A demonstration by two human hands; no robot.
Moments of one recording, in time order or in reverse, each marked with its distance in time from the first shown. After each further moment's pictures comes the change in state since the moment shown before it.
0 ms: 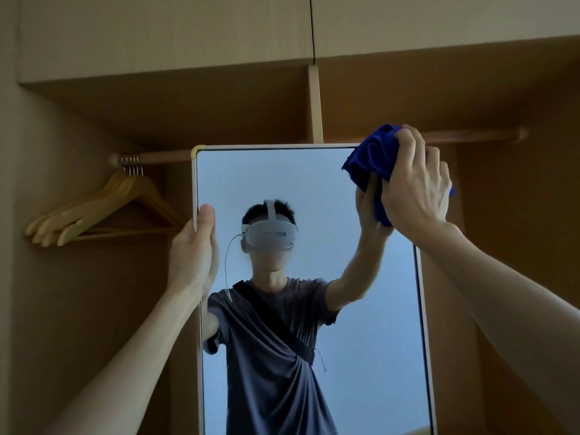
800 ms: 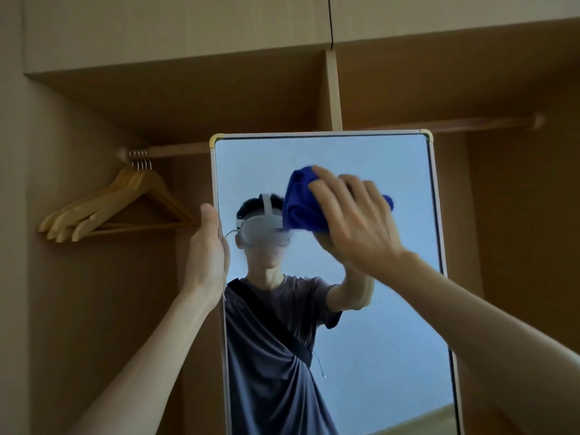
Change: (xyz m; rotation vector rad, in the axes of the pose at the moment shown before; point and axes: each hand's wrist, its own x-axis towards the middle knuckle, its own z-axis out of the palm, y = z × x) left_hand 0.010 -0.019 -0.020 -0.249 -0.071 -0.174; right_hand -0.064 -0.083 0.016 0.042 0.124 -0.613
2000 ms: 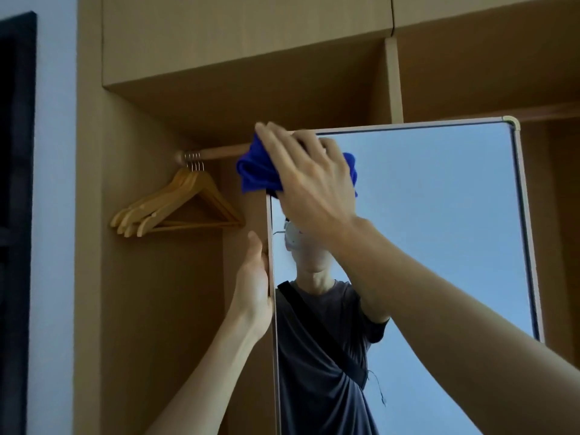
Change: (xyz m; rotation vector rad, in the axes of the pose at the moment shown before) left_hand -0.029 -0.006 -0.017 0.033 -0.173 -0.124; right_hand 0.106 -0.092 0.028 0.208 0.077 0.088
